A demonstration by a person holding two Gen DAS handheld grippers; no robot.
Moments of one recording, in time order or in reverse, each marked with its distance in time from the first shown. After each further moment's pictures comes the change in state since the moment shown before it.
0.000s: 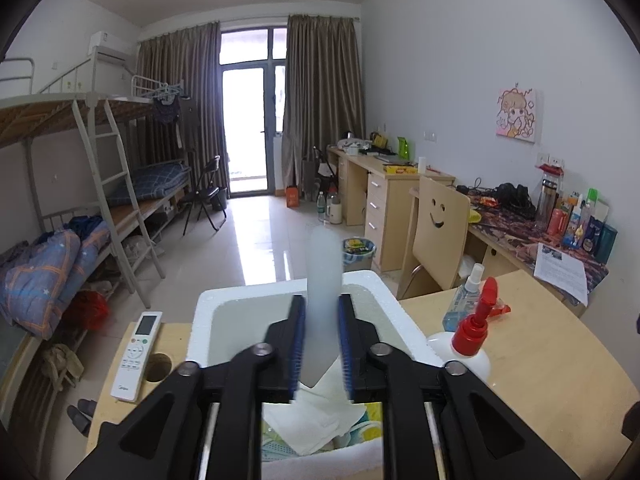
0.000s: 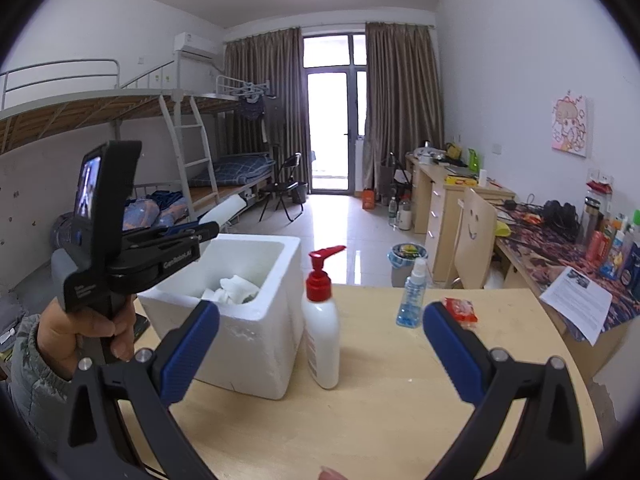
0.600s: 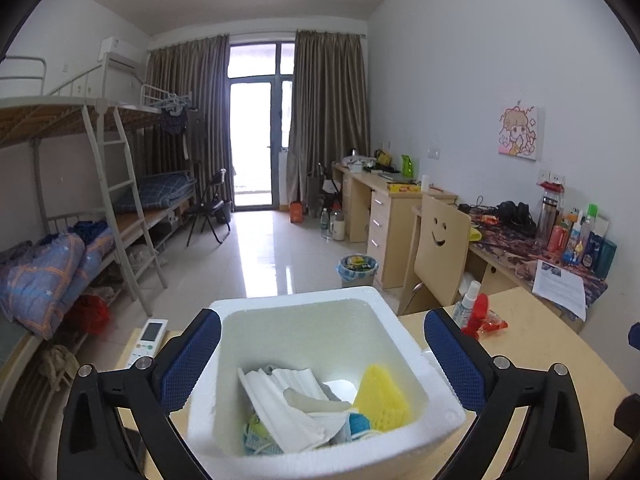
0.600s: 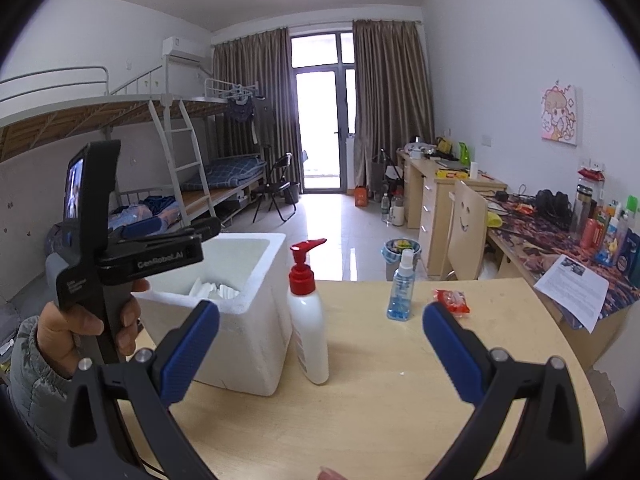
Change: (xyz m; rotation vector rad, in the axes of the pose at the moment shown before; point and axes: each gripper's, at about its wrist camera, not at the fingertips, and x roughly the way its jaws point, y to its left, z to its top) left arm -0.025 0.001 0.003 -0.024 -0.074 0.021; right arm -0.007 -0.011 -0.003 0.037 -0.009 -0.006
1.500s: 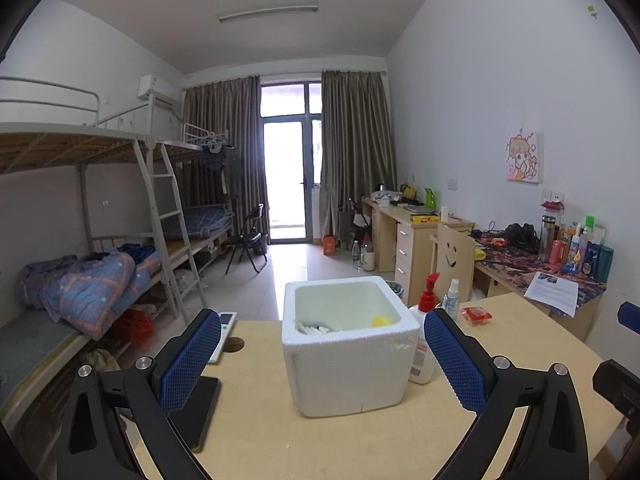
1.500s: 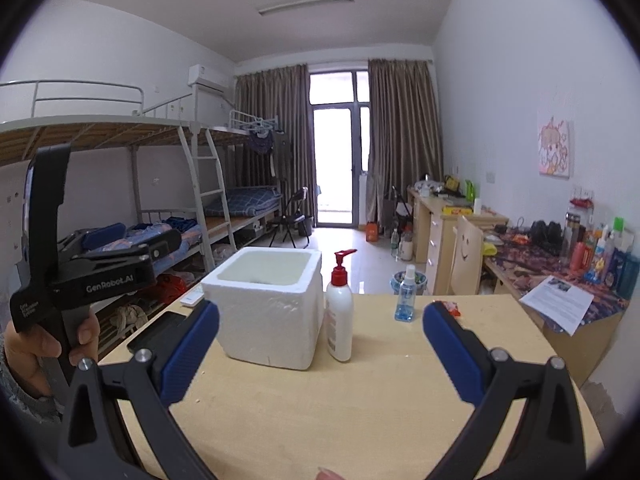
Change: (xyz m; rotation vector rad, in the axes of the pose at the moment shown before) left arm -0.176 -0.011 -0.045 0.005 -0.138 0.121; right arm -0.121 0.041 -0.035 -0.062 -0.145 0.040
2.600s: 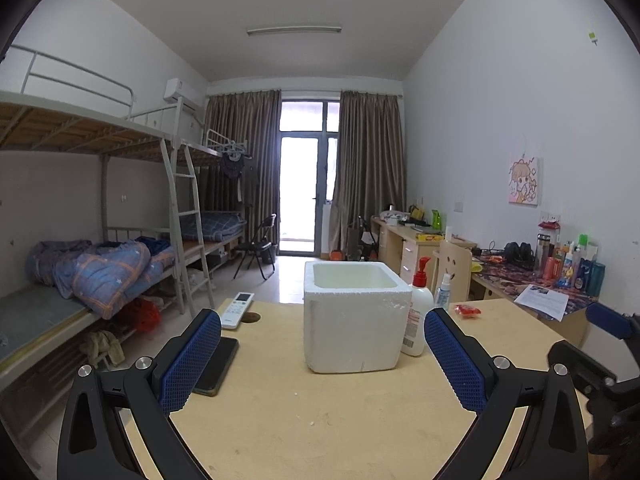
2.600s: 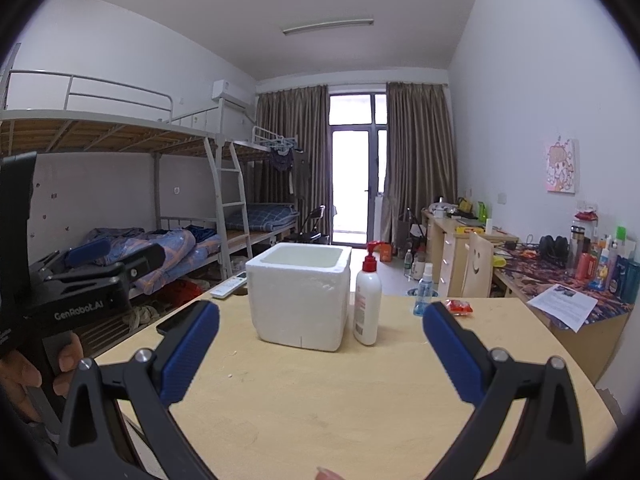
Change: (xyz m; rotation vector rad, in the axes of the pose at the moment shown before) left arm -0.084 0.011 -0.061 -0.079 -0.074 0.021; right arm -0.040 0.033 -0.044 -0.035 -0.074 0.041
